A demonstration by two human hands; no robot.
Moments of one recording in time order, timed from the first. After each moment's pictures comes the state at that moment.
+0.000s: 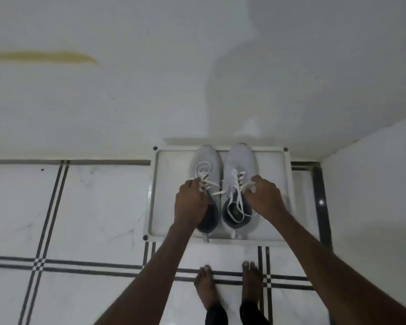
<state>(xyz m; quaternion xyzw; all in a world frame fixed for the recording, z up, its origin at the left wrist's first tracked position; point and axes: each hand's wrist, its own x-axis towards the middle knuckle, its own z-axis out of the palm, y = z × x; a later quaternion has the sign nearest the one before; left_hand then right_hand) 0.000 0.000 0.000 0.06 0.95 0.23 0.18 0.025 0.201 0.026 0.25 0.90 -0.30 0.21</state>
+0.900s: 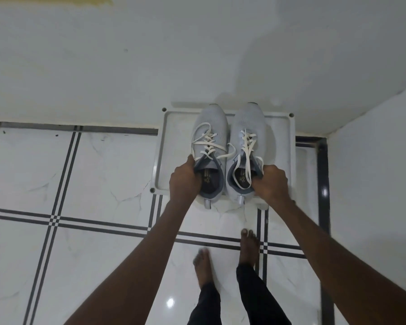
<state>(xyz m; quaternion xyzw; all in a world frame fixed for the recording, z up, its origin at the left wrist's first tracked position) 0.069 -0.025 0.027 -0.01 0.96 0.21 0.16 0.110 0.184 0.042 0.30 0.89 -0.30 0.16</state>
